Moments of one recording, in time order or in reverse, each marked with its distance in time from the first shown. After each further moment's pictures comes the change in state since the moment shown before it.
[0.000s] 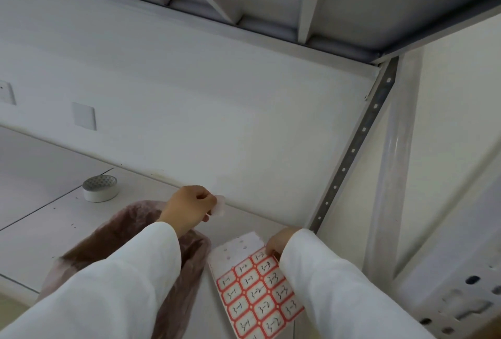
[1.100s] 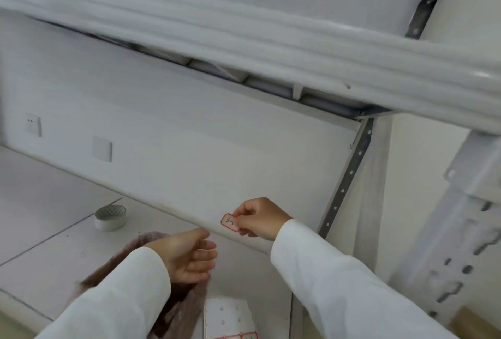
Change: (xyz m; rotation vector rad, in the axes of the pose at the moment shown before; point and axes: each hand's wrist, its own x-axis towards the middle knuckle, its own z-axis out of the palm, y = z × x) left_hand -0.039 0.015 -0.032 -0.615 -0.371 -0.590; right_hand -0.075 -0.055 -0.050 0.360 0.215 -0.685
